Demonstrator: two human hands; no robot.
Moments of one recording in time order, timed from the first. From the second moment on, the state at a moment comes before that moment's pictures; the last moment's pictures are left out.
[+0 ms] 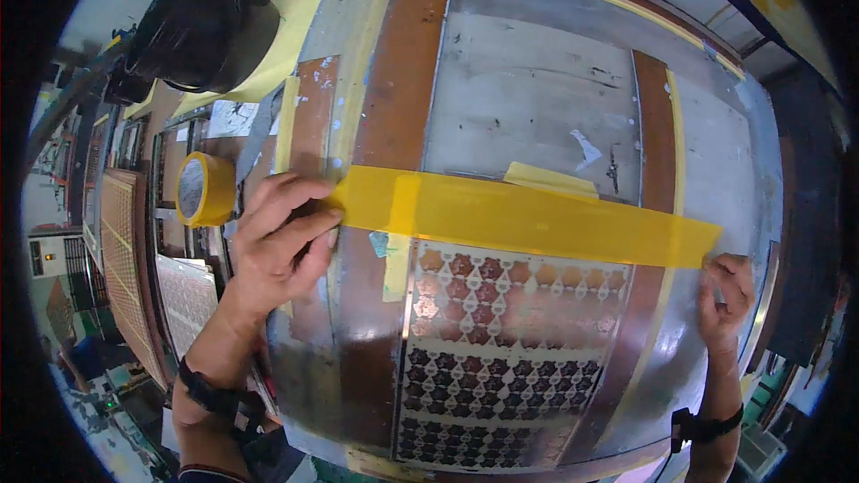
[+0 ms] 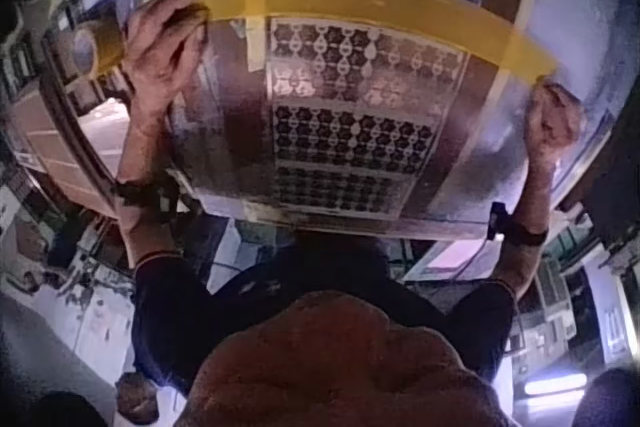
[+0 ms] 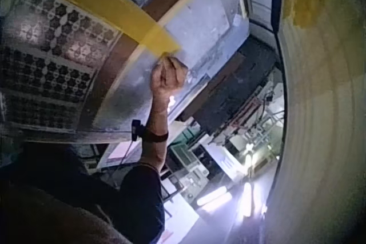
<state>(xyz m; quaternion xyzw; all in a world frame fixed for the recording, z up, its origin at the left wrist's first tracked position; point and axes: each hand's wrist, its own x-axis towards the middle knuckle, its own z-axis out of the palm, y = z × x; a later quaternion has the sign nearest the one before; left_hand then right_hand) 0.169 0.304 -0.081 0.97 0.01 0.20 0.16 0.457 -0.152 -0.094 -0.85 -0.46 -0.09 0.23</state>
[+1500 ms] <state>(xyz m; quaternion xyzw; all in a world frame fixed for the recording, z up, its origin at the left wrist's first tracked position) 0.172 0.304 -0.084 0.95 0.04 0.24 0.19 0.456 -0.160 -0.097 -0.86 -0.43 -0.09 0.25</state>
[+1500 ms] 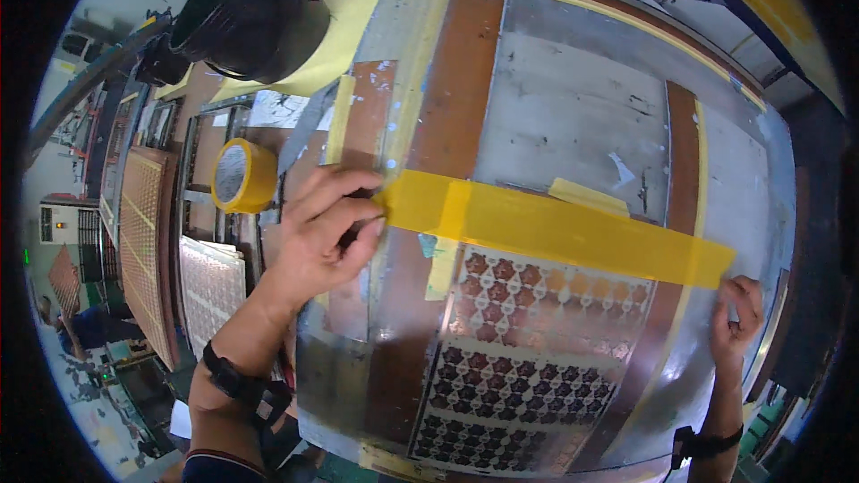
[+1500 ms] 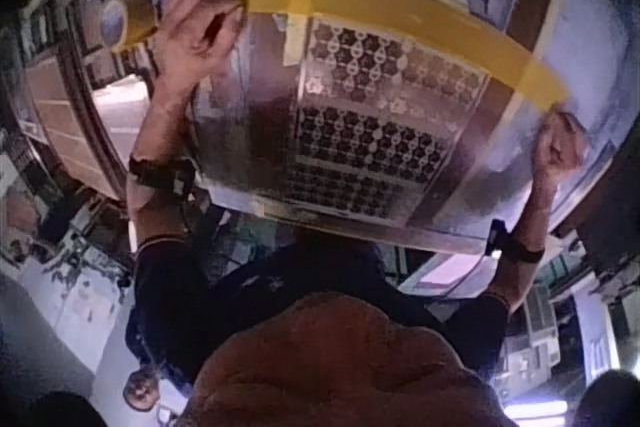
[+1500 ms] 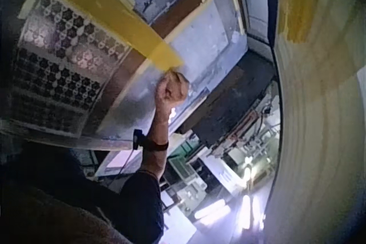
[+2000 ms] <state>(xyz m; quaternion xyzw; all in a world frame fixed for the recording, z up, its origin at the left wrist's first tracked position) 0.170 0.303 -0.083 0.95 0.05 0.24 0.20 0.457 -0.159 -0.098 -0.87 -0.42 -0.09 0.23</state>
